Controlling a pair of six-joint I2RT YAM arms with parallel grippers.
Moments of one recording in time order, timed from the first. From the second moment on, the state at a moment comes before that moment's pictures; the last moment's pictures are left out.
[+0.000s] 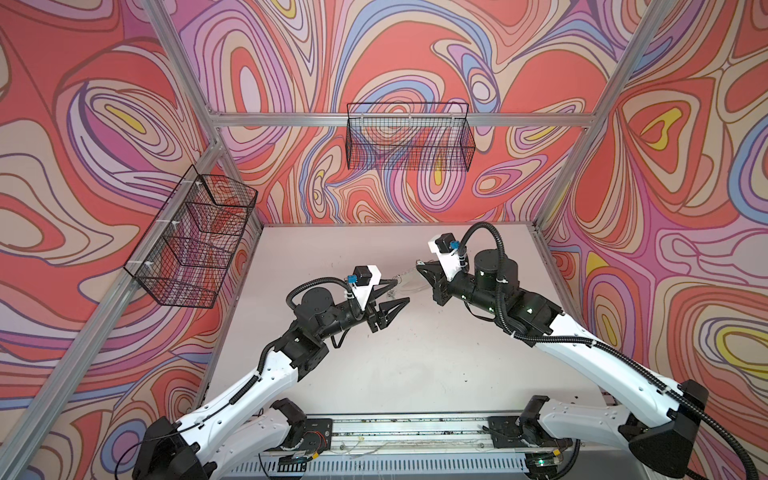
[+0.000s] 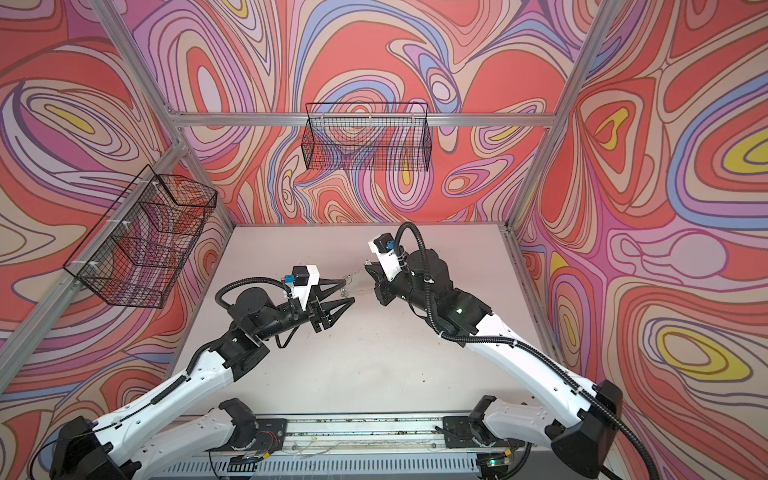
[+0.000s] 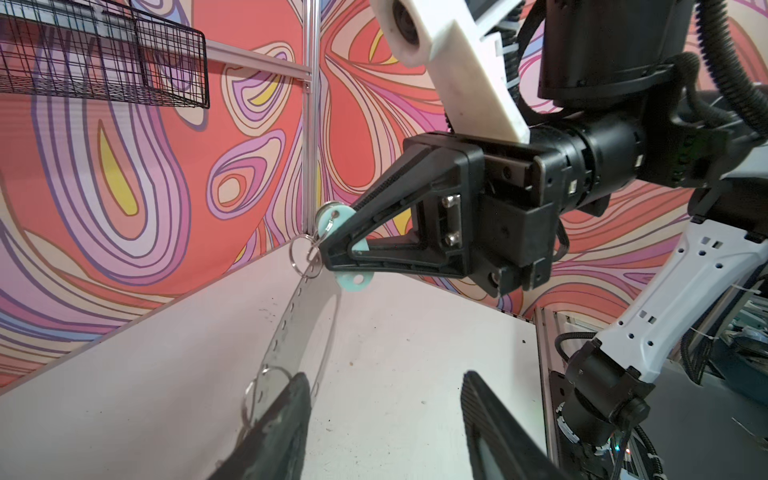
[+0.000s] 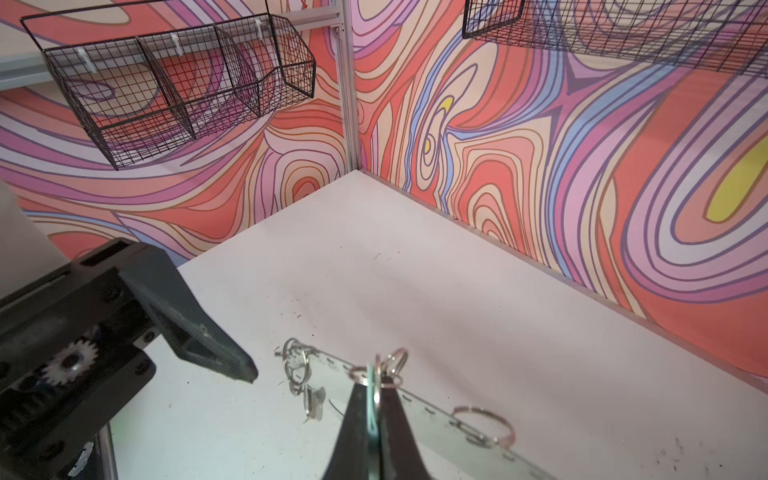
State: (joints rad) left arm -0.63 0.96 0.66 0.36 0.49 -0.16; right arm 0.74 1.18 1.16 -0.25 -0.07 0.03
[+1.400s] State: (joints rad) left arm -0.63 0.58 0.54 0.17 0.04 -0.12; right arm 0.62 1.78 1.21 -0.01 -0.02 -0.07
